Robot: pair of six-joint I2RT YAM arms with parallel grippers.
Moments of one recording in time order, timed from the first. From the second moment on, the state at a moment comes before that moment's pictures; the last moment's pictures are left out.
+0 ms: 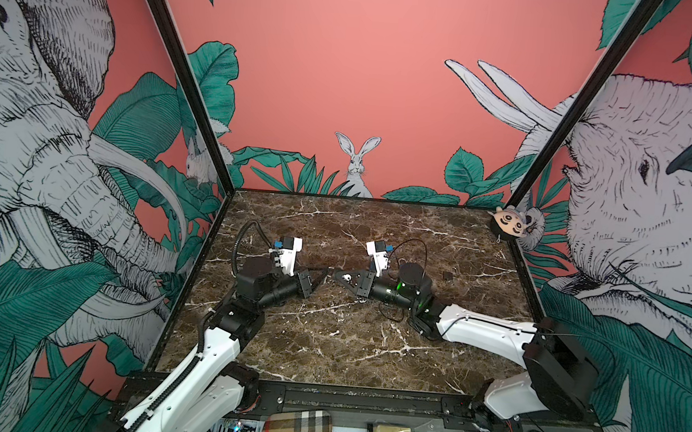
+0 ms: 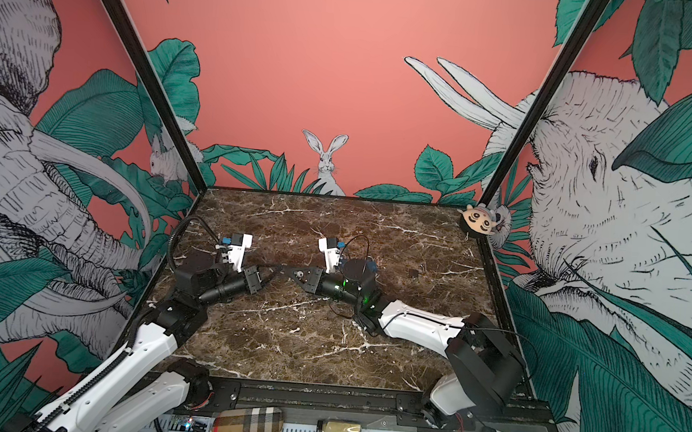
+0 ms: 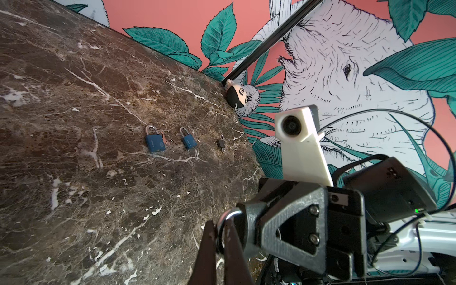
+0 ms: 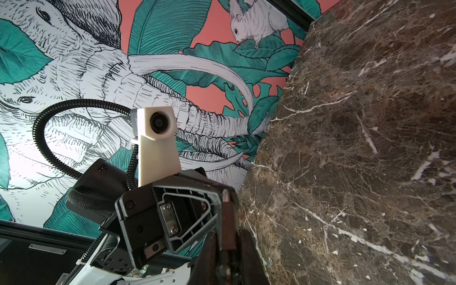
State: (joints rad) left arm -0.40 0.79 0.54 0.00 0.58 -0.71; right arm 0.89 1.49 0.78 0.66 -0.39 1.06
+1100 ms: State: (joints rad) left arm -0.44 0.98 0.59 0.11 0.71 -0.73; right arm 0.88 1.42 0.59 0.86 -0.28 1.13
